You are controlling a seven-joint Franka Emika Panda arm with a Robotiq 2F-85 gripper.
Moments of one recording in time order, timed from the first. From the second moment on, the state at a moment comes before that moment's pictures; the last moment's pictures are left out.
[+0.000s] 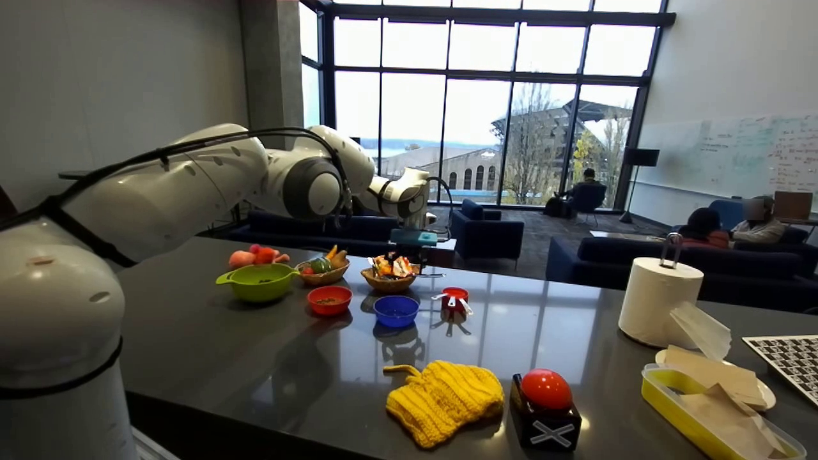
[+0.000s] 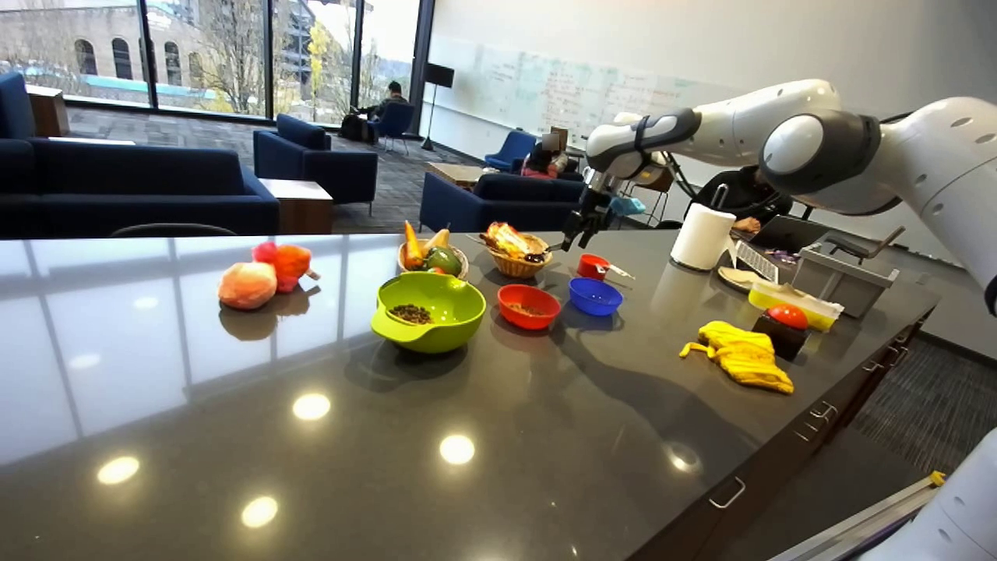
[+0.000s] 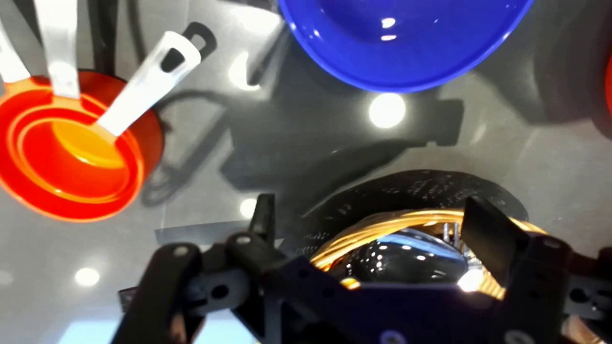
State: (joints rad) arm -0.16 1.04 0.12 -0.91 0.02 2.05 -0.56
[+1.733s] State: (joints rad) arm -0.05 1.17 0.16 -0.70 -0.13 1.82 -1.40
